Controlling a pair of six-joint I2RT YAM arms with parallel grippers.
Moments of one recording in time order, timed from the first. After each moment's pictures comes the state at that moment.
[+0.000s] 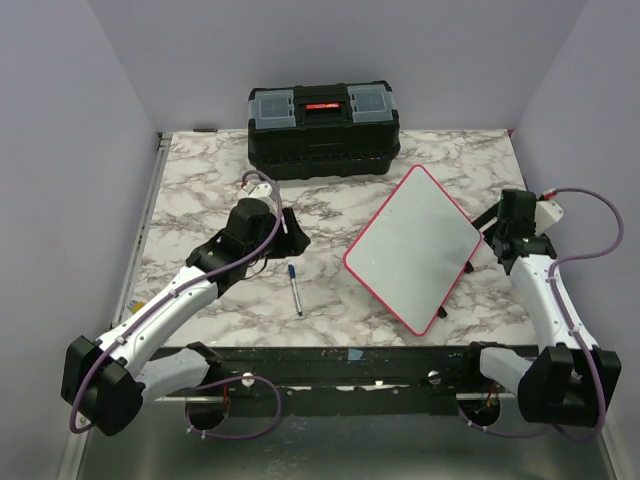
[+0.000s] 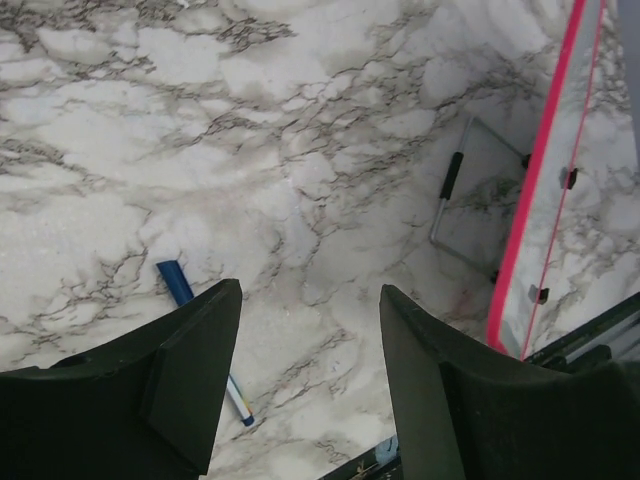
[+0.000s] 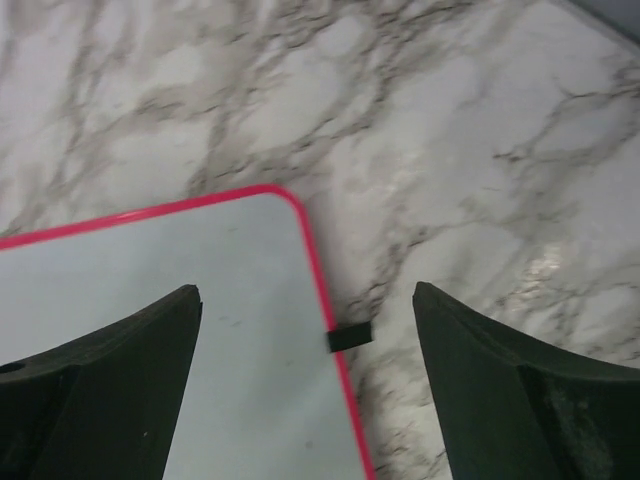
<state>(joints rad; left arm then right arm) -0.58 1.07 0.81 -0.31 0.02 -0.60 -0.04 1.08 0.84 -0.50 0.41 0.71</state>
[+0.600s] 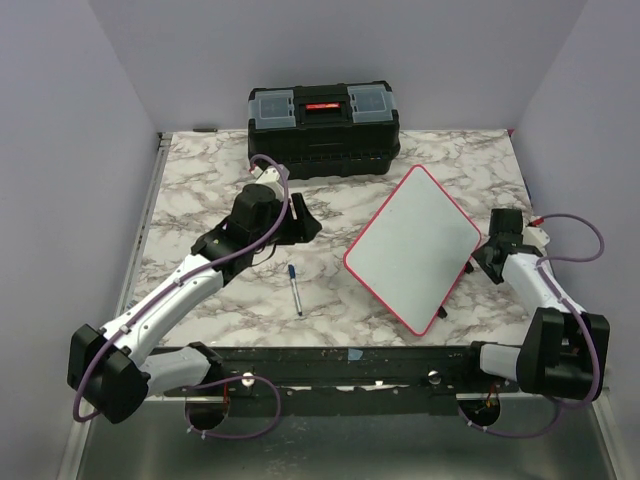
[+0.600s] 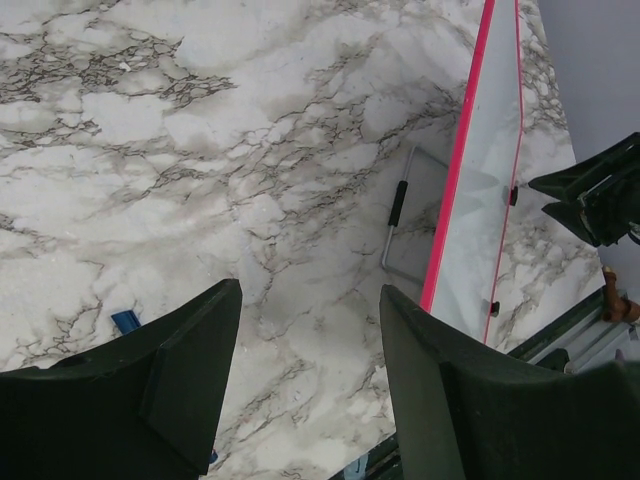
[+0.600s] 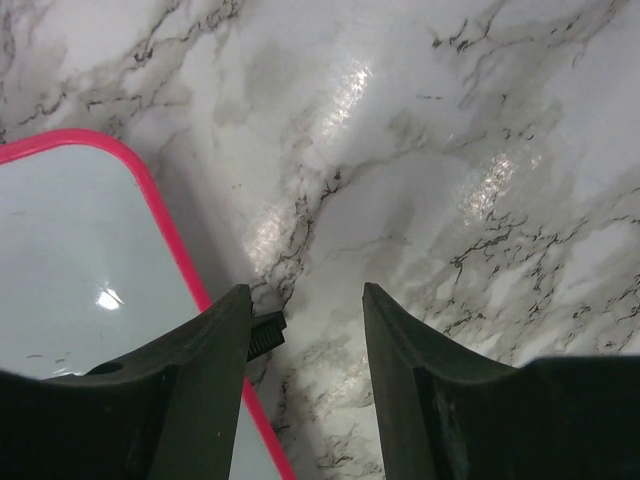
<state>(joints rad) -0.60 1.15 0.95 -0.27 0.07 -0.60 -0.15 1.25 0.68 -0.45 0.40 0.78</state>
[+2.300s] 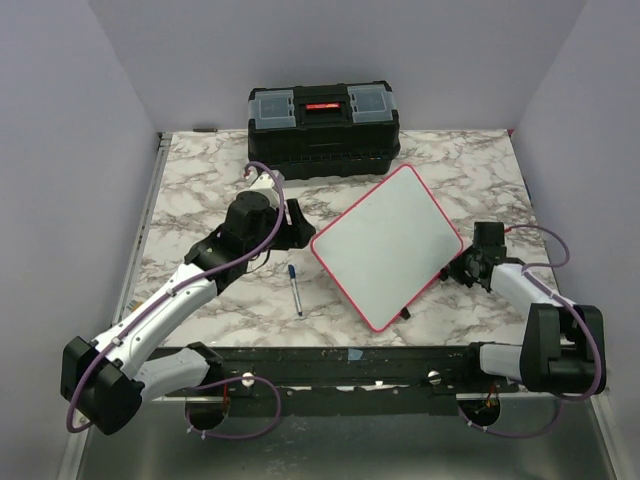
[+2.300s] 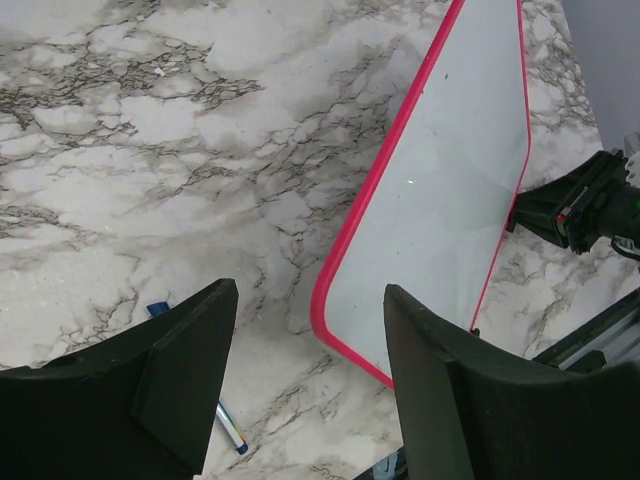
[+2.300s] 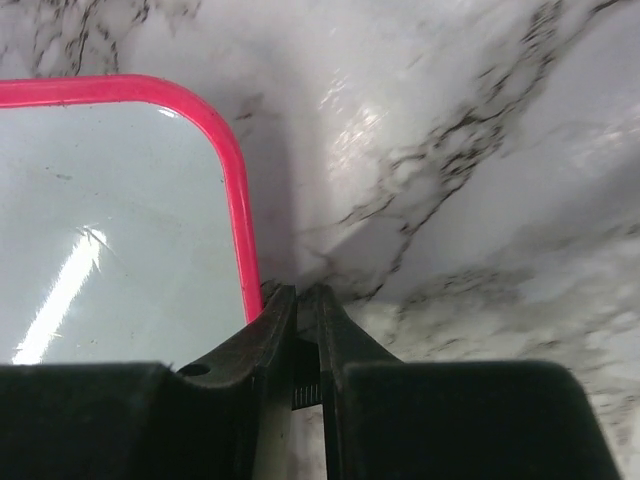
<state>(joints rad) -0.60 1.08 0.90 -0.27 0.02 -0.54 -0.07 1.27 0.52 -0.25 0.03 0.83</state>
